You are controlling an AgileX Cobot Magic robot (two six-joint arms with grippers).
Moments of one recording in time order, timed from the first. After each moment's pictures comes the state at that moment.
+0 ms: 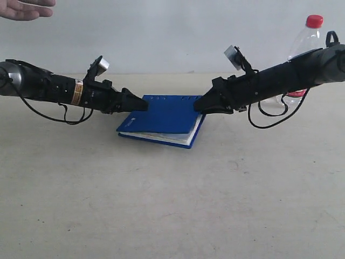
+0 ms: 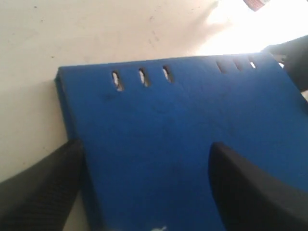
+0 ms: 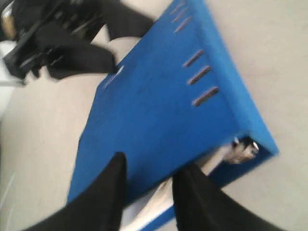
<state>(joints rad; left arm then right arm) 0.04 2.51 -1.76 1.75 -1.00 -1.75 0.09 2.39 -1.68 1.29 1.12 -1.09</state>
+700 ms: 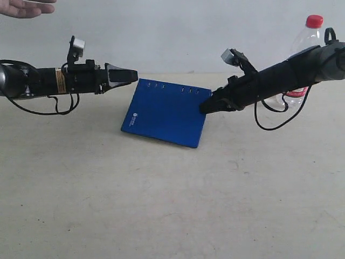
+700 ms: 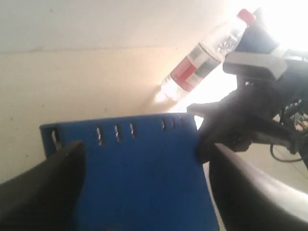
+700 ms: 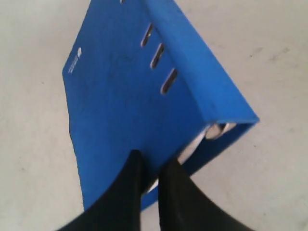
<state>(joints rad) 0.13 2.51 -1.76 1.48 -1.20 -1.54 0.09 2.39 -1.69 1.17 1.01 -1.27</state>
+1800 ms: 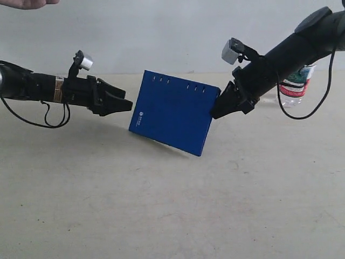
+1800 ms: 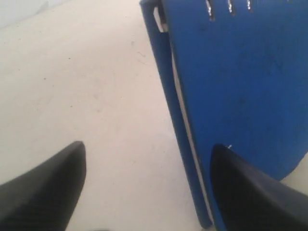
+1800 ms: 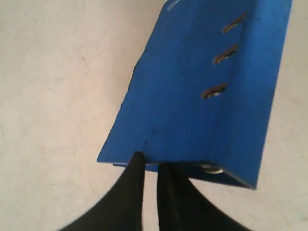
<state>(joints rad) 0.14 2.51 -1.76 1.72 -1.10 -1.21 0.10 2.22 -1.69 0.88 1.21 -1.57</state>
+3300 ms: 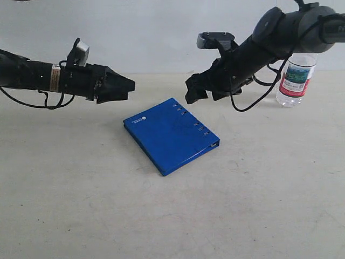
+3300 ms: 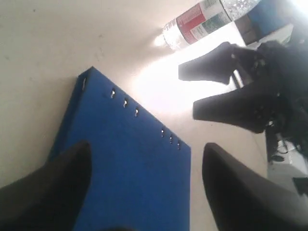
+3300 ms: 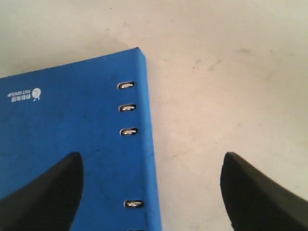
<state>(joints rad) 0.13 2.45 -1.76 1.74 -1.21 -2.00 0.28 2.22 -1.69 0.63 0.66 -0.58</state>
